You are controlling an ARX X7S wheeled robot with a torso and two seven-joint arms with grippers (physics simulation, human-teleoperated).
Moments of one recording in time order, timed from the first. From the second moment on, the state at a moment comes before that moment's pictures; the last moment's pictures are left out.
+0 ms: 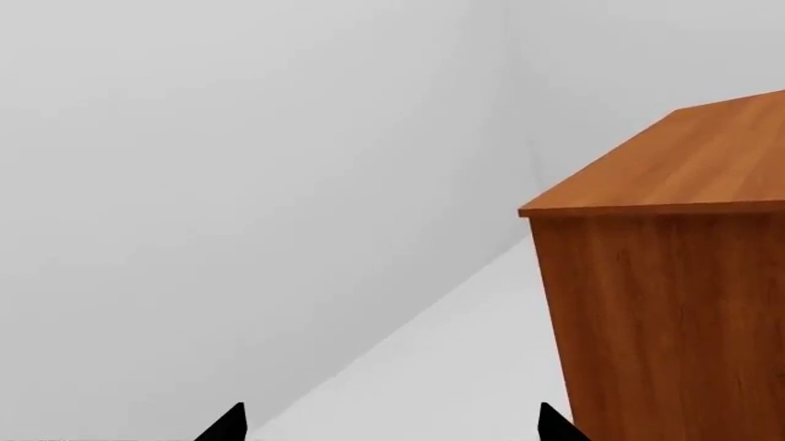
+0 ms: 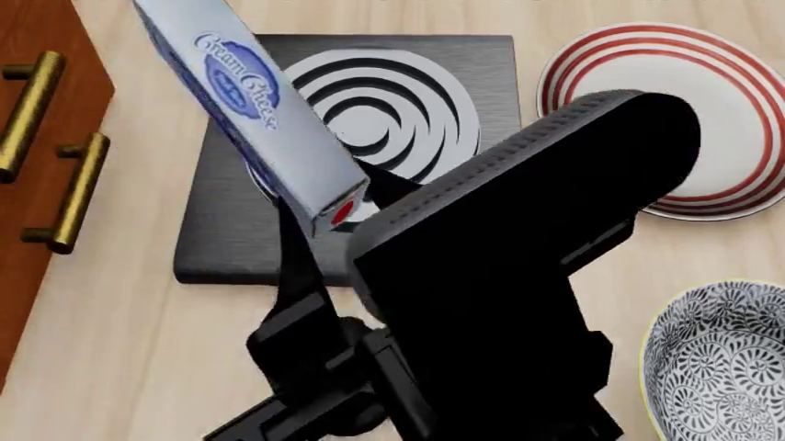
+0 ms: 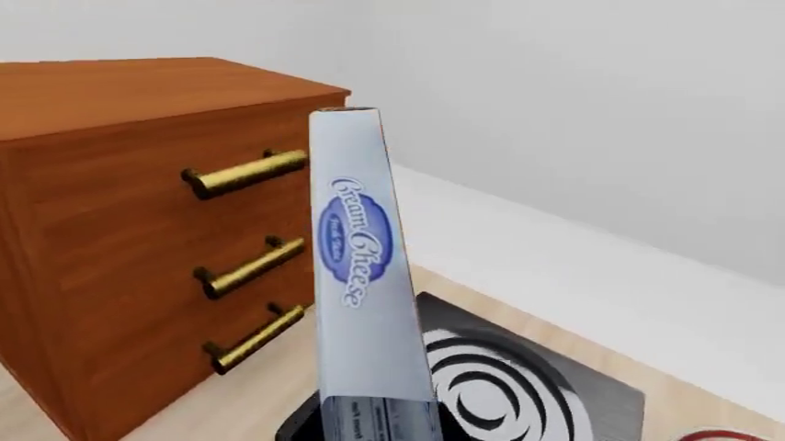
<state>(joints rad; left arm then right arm) 0.54 -0.36 -1.53 0.88 -0.86 -0.64 -0.16 1.27 0.83 -0.70 -0.85 1.65 0.72 0.89</state>
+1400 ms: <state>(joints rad) 0.54 -0.36 -1.55 0.88 -0.88 -0.66 -0.14 1.50 1.25 -0.62 -0.65 2.08 0.89 1.13</state>
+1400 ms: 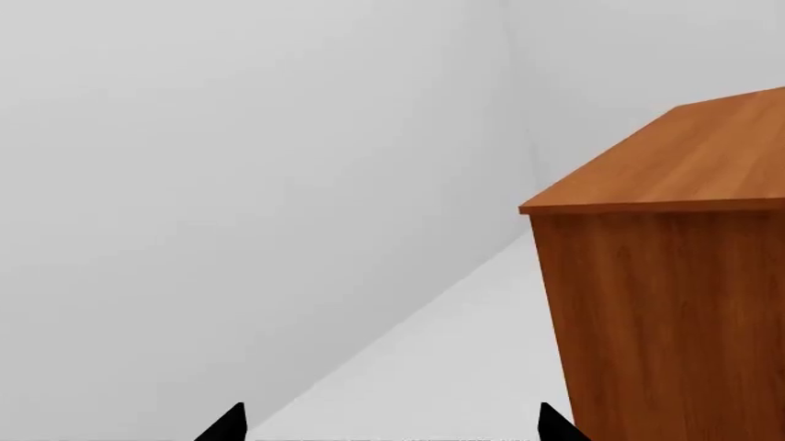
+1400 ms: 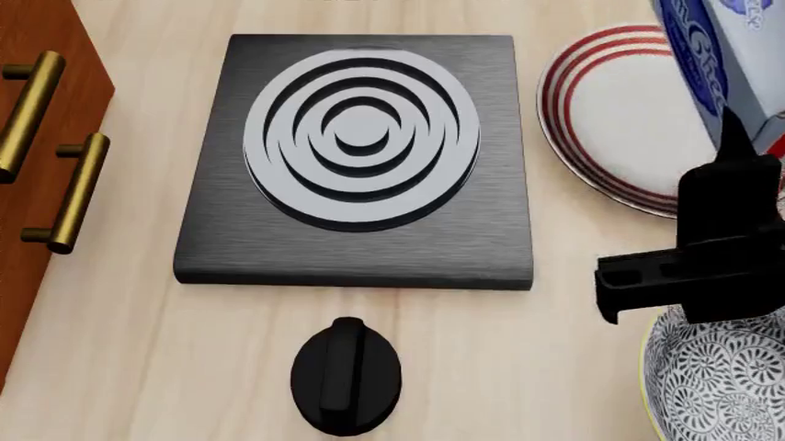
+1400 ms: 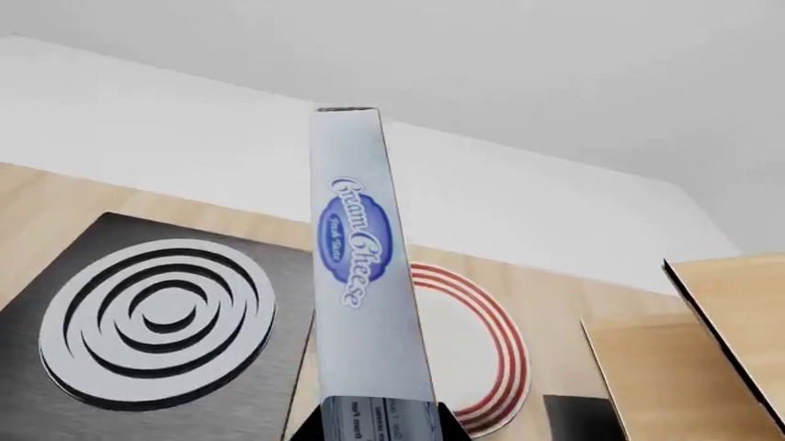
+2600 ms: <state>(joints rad) 0.53 -0.36 -1.54 0.89 -0.86 -0.68 -0.14 1.79 1.43 -0.72 -0.46 2.66 1.31 1.42</state>
